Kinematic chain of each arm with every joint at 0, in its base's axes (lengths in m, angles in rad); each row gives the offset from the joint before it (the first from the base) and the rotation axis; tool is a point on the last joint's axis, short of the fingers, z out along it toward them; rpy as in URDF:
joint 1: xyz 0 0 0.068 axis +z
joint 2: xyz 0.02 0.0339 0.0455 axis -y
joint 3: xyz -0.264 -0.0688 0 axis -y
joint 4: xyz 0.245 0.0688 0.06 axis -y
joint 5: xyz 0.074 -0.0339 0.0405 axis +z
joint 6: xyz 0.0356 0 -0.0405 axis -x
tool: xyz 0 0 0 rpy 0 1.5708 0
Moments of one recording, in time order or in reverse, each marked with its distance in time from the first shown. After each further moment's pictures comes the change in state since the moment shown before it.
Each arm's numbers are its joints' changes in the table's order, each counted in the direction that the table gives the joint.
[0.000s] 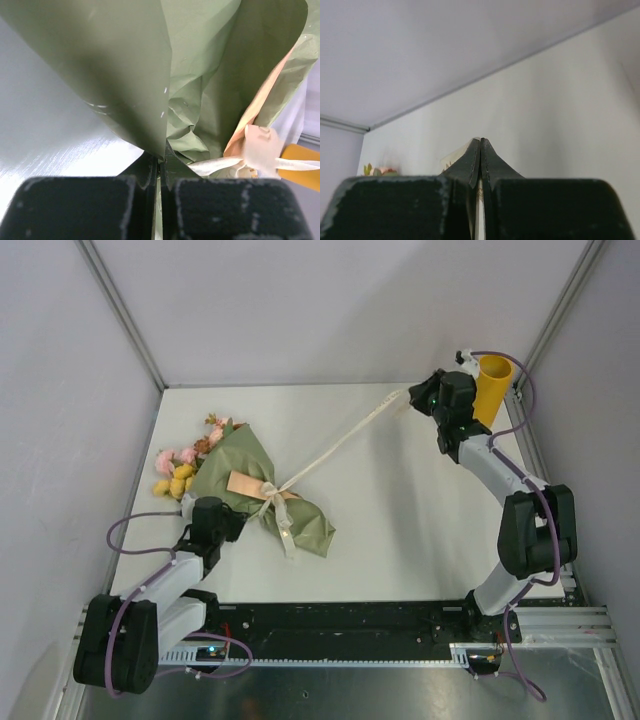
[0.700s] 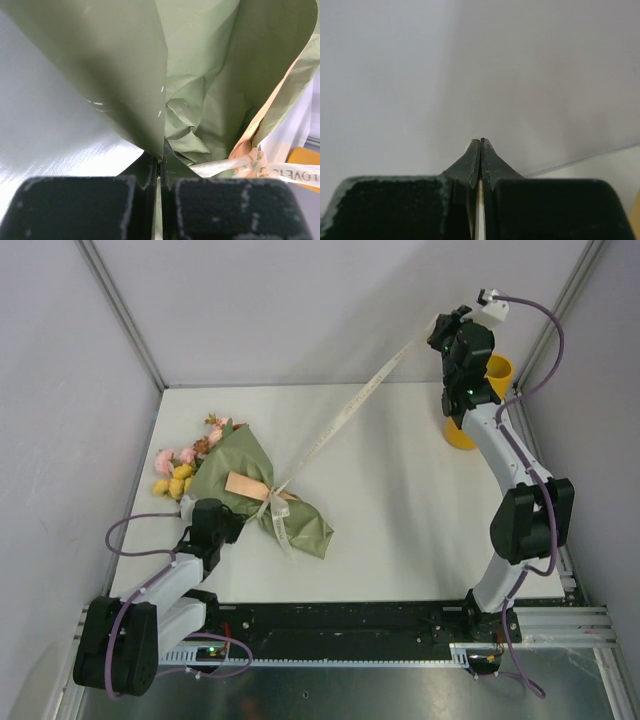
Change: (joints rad) left arm 0.000 0.011 -0.014 0.000 0.022 -0.017; right arm -0.011 -0.085 0.389 0.103 -0.237 0.227
